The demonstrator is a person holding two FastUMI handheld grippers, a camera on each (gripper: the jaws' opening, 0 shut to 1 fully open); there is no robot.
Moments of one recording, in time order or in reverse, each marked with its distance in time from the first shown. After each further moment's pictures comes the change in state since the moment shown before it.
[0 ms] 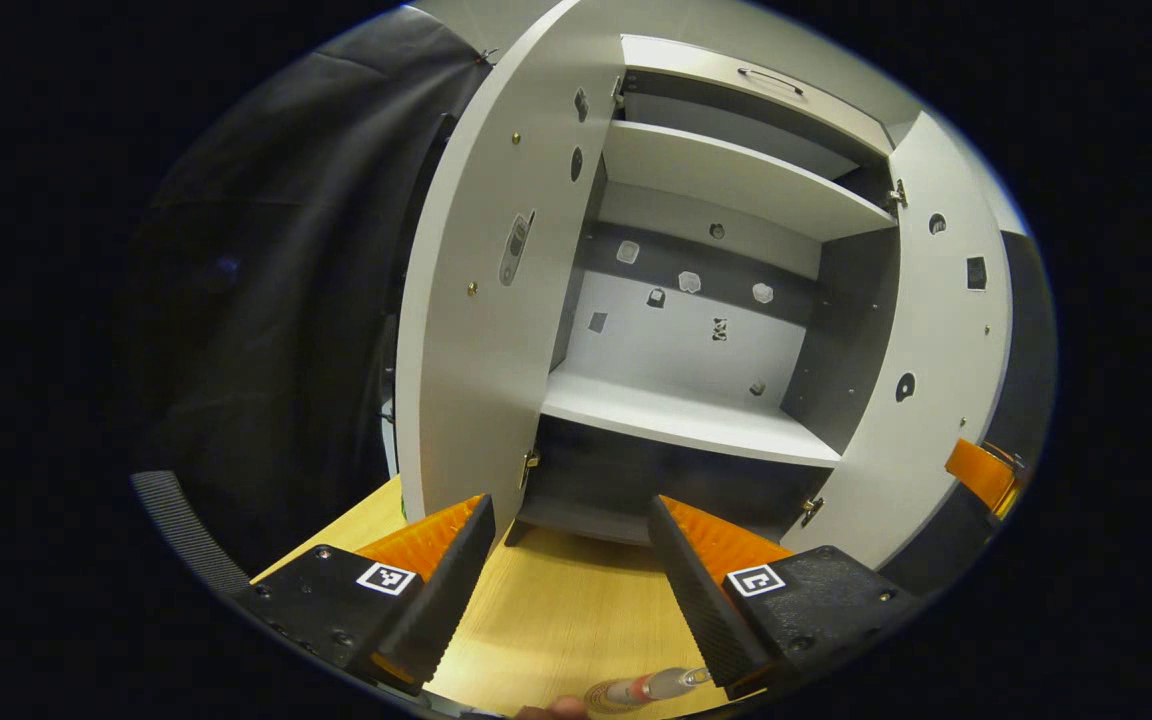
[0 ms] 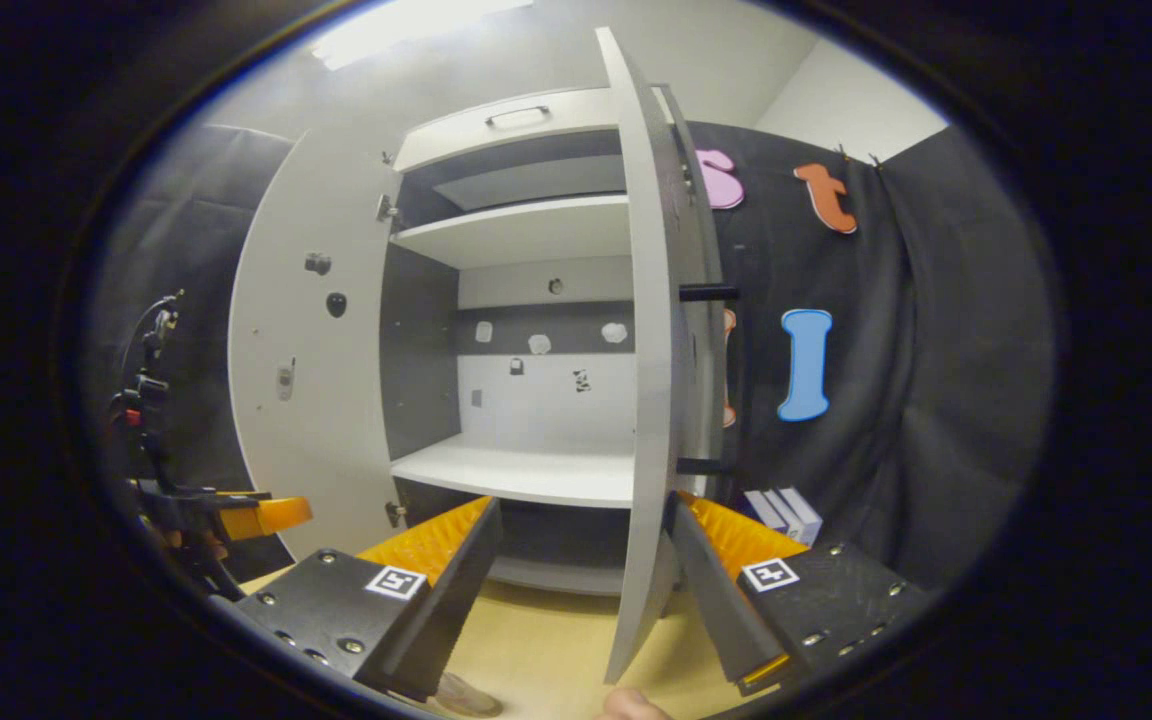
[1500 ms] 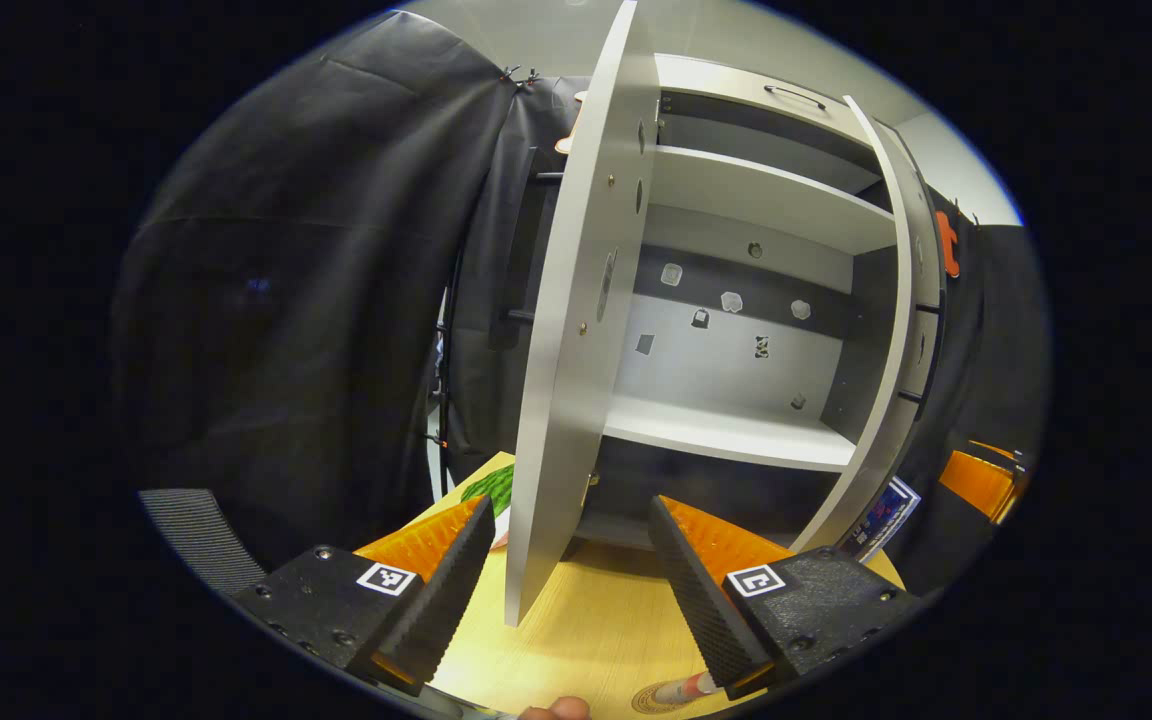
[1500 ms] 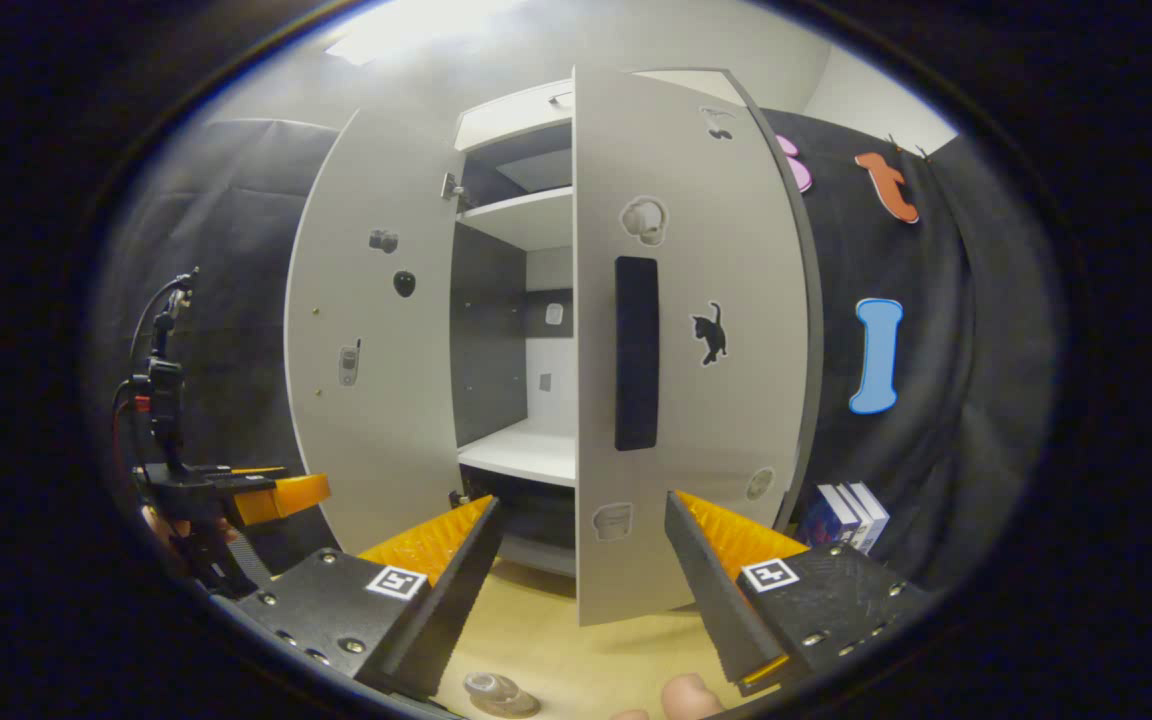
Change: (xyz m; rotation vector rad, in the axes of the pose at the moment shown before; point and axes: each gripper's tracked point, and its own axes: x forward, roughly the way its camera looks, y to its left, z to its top) left arm -0.012 0.055 0.016 0.013 -0.054 0.090; right arm 0.009 0.054 -0.010 -0.009 0.042 0.113
